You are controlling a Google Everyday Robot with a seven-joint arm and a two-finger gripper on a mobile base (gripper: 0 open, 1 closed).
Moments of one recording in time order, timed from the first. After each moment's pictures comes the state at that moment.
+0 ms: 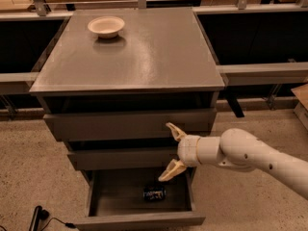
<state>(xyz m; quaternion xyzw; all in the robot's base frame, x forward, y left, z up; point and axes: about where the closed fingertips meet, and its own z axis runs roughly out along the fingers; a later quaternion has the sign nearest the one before) 0.527 -0.037 0.624 -0.63 0.61 0.16 0.46</state>
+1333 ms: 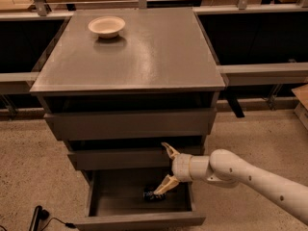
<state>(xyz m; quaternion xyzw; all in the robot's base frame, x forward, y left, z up) 0.534 -0.023 0.503 -0.60 0.61 0.22 0.47</state>
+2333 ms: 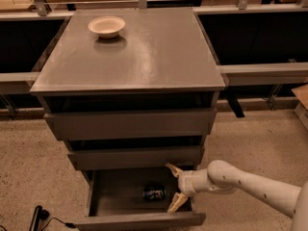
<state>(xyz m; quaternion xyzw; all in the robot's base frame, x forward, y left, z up) 0.513 -0.063 0.359 -0.67 0.61 0.22 0.37</state>
